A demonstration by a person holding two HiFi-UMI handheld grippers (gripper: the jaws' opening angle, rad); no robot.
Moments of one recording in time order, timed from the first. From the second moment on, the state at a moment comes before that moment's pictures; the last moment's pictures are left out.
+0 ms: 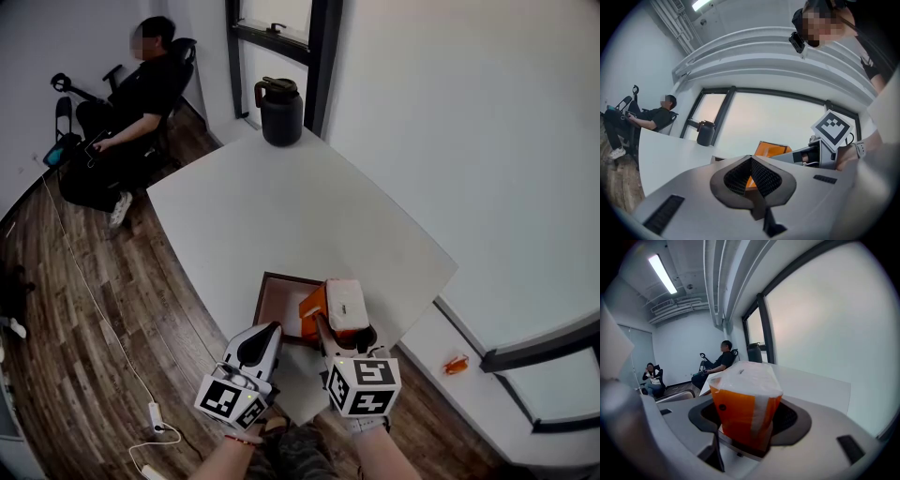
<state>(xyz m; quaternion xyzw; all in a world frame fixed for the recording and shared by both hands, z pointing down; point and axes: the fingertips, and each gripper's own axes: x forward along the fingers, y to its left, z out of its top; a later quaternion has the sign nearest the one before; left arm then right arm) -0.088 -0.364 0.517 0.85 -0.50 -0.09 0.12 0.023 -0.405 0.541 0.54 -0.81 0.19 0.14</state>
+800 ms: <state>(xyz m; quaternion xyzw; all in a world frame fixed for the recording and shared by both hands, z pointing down) -0.086 -0.369 0.498 0.86 -0.49 -0.09 0.11 0.029 -0.402 0.507 0.54 -0.82 0.18 0.10</state>
